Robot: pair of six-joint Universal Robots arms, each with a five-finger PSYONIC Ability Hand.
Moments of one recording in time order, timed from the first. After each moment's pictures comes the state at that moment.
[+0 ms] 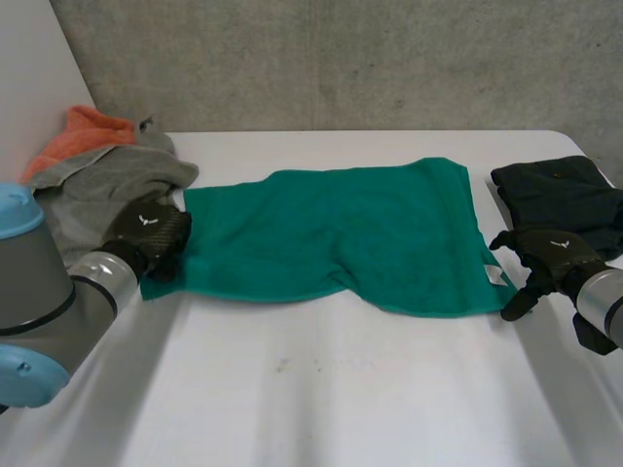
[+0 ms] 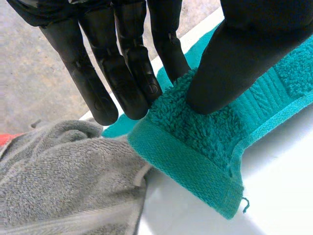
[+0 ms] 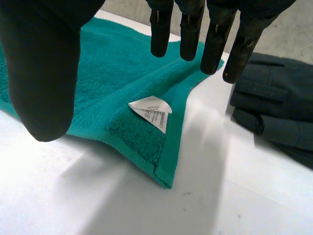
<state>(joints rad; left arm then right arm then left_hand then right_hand) 4.46 -1.90 -1.70 3.34 -1.44 3.55 1.56 -1.20 1.74 -0.08 1.21 2.90 1.13 1.20 1.19 1.20 0.98 0.30 0.36 0.34 0.33 0.15</state>
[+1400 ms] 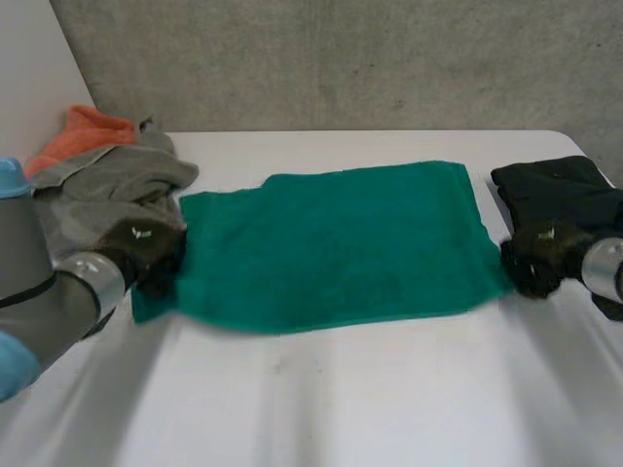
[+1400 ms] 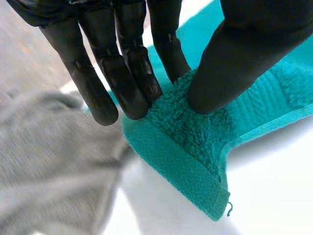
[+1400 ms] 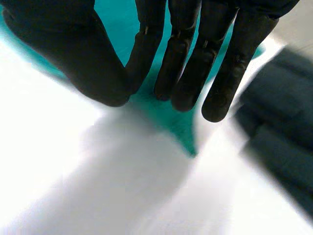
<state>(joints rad) 4.46 -1.88 -1.63 3.08 -1.44 3.54 1.56 -1.02 1.37 0.29 1.16 2.49 1.13 1.20 1.19 1.20 0.98 1.00 1.17 1.19 1.19 0.99</state>
